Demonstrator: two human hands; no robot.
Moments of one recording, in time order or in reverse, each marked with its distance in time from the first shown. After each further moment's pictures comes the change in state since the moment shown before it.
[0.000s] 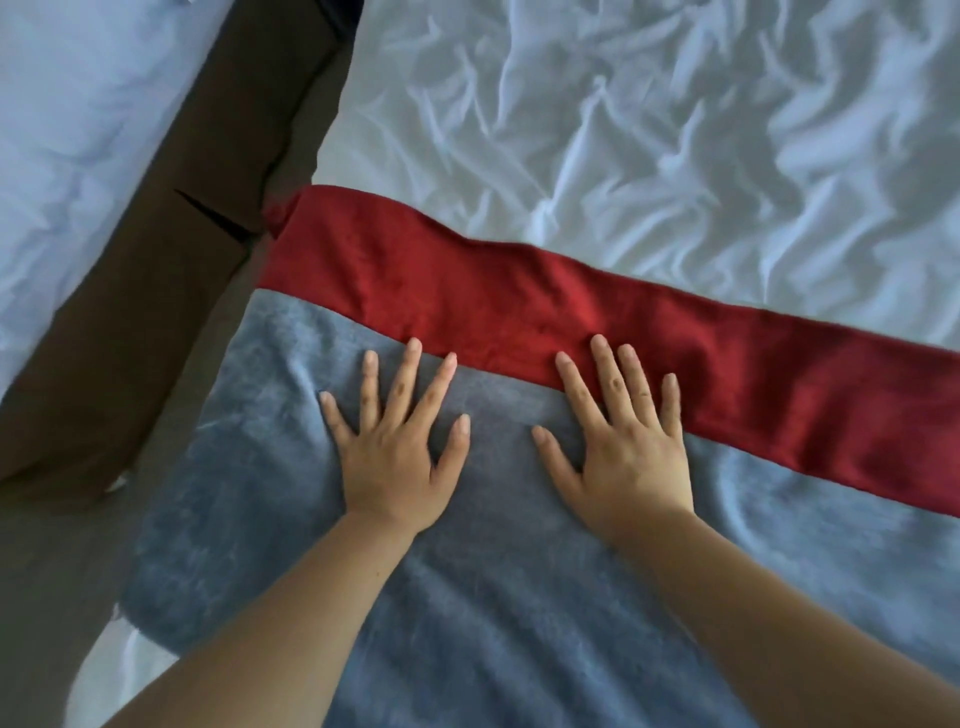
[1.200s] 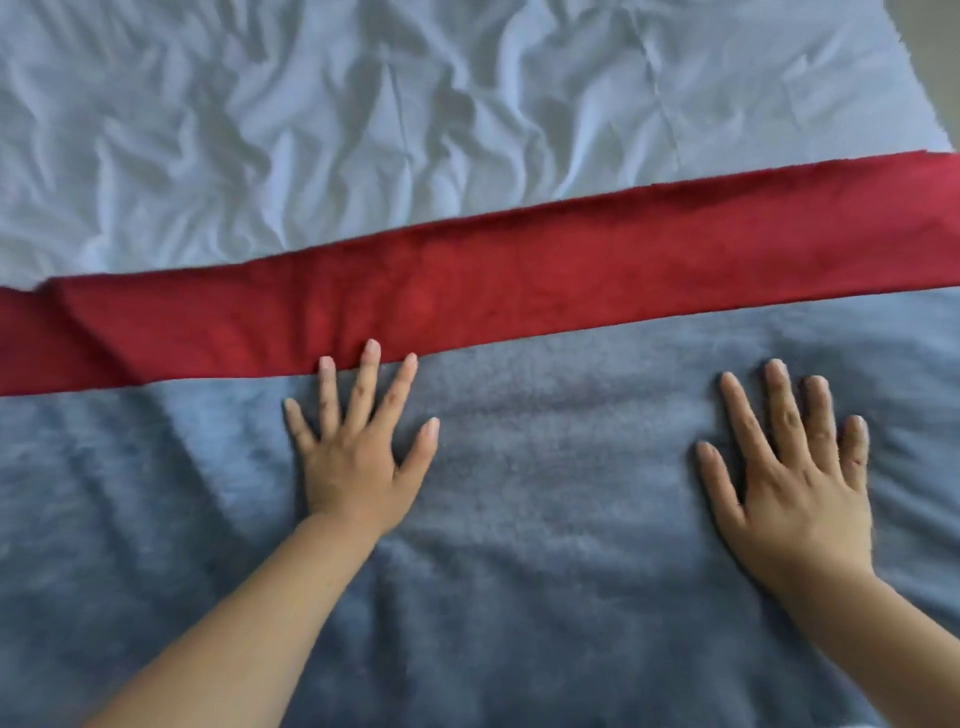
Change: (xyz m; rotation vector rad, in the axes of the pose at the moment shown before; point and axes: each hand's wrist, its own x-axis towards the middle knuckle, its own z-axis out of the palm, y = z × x) left_hand -0.095 0.336 0.026 0.113 -0.151 0.316; right_hand -0.344 0.383 -0.024 0.031 0.000 0.671
